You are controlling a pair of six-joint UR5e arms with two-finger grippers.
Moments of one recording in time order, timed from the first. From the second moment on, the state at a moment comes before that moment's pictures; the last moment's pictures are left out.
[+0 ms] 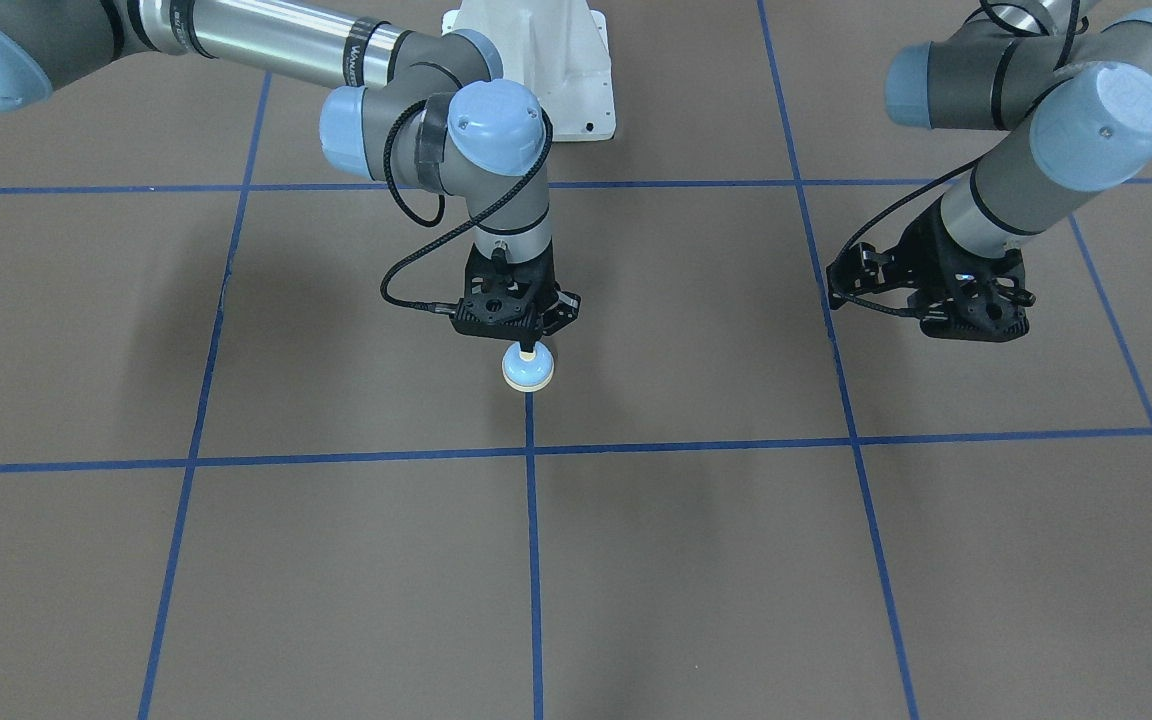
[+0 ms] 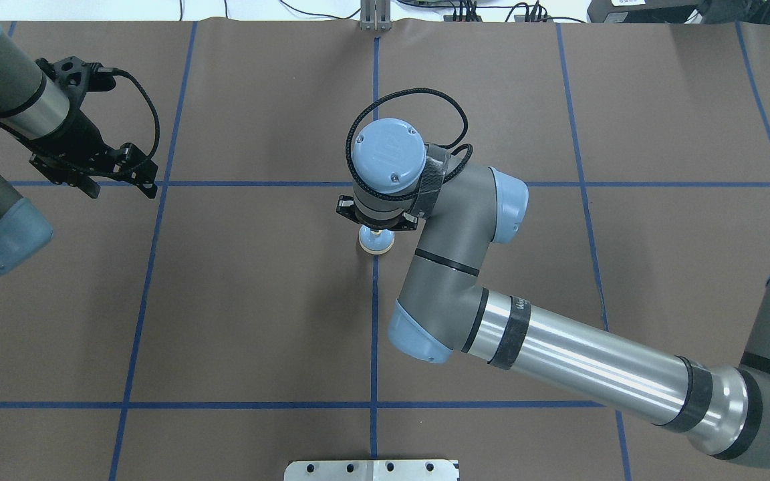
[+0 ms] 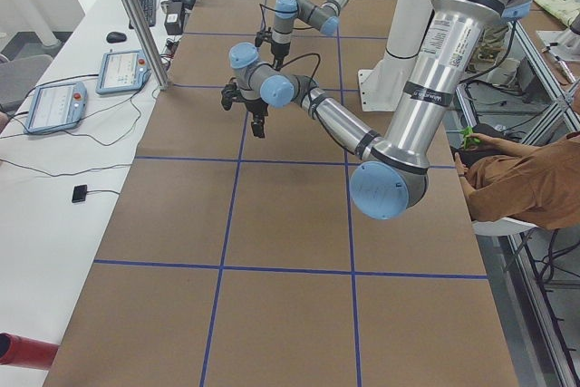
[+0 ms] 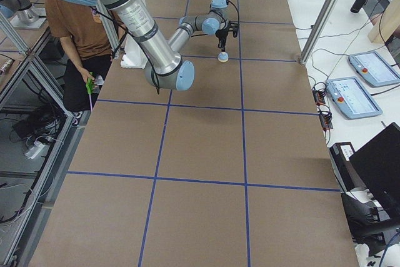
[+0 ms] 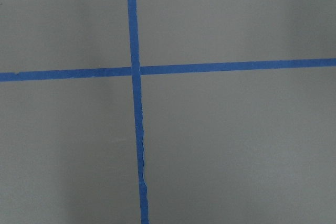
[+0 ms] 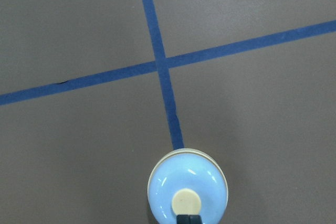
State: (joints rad) left arm -0.96 -1.91 -1.81 -1.54 -2.32 -0.74; right arm 0.52 -0.70 1.41 -1.47 1.79 1.44
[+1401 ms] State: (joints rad) left arm -0.98 -1.91 -1.82 -1.54 -2.32 -0.73; right arm 0.66 -0.84 1.56 -1.48 1.99 1.38
